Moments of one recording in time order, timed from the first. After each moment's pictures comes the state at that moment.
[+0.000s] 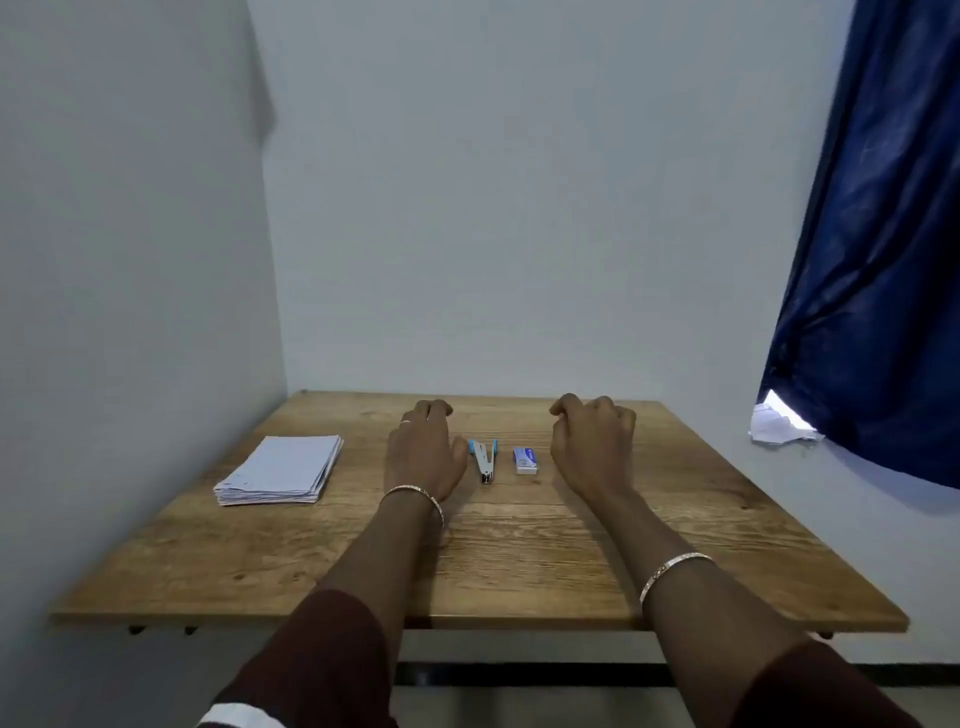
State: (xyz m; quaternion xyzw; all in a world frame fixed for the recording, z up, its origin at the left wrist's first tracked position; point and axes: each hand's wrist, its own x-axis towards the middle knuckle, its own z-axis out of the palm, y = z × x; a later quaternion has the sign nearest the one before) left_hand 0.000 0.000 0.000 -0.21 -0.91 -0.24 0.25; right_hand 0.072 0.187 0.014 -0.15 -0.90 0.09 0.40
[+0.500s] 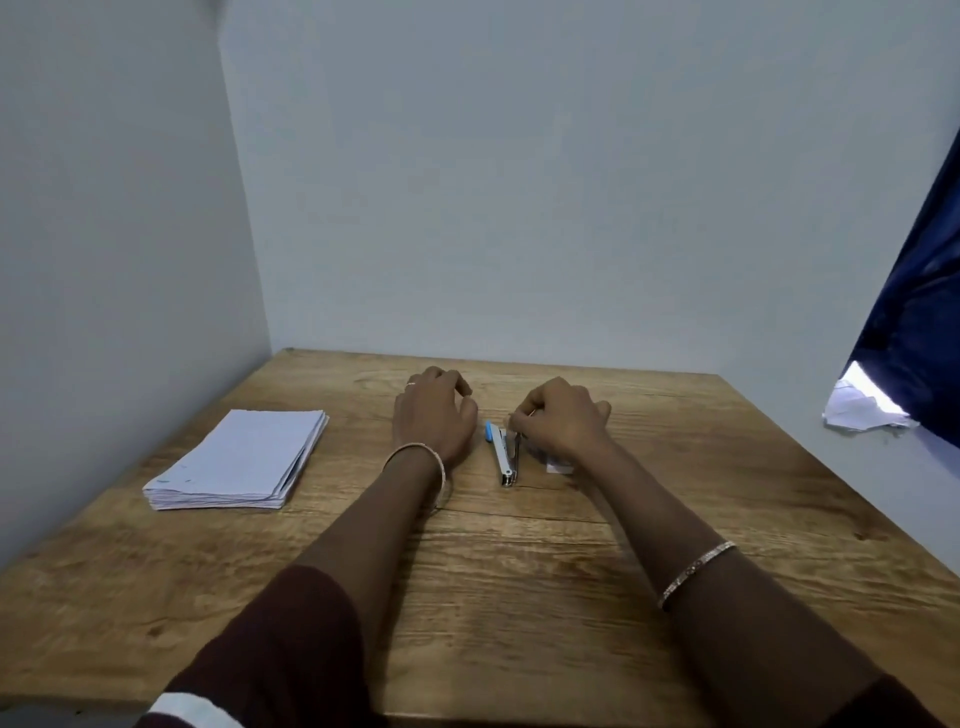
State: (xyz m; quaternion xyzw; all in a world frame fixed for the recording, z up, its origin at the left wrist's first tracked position) left_hand -0.100 0.033 -0.026 -0.18 -0.91 -0.32 0.20; right_hand -0.043 0.183 -0.007 -0.14 -0.94 0.23 0.19
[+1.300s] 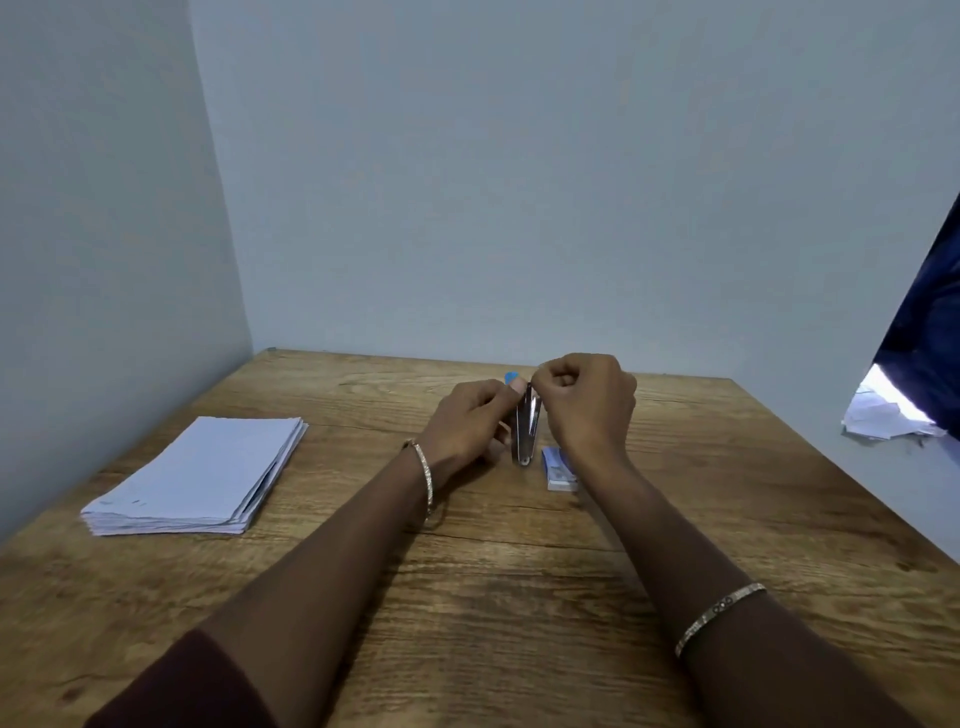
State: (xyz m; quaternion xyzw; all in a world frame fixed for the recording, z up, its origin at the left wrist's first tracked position) left_hand -0.090 0.060 -0.011 -0.26 -0.76 -0.60 -0.05; right_hand -0.040 0.181 0.010 -0.16 -0.81 0.37 0.42
